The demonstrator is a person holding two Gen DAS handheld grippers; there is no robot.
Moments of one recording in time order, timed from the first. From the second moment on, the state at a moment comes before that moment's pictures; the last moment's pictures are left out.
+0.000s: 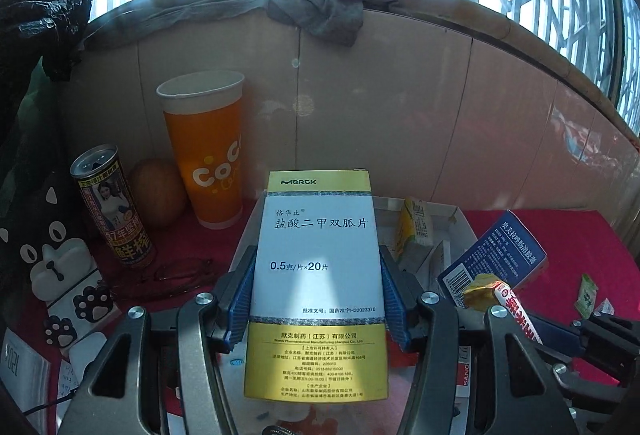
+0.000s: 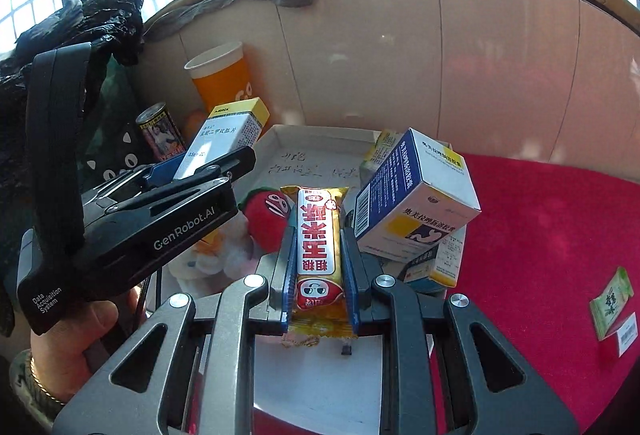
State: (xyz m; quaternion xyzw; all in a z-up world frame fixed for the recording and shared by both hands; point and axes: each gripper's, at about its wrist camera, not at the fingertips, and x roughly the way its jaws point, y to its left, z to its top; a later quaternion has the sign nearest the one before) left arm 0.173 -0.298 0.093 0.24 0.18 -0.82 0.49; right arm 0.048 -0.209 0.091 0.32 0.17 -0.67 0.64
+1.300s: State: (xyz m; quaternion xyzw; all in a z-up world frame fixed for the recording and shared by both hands) left arm 0.207 -0.248 0.121 0.17 0.17 -0.80 0.55; right arm 0.043 -0.135 0.108 0.26 0.10 -0.71 0.65
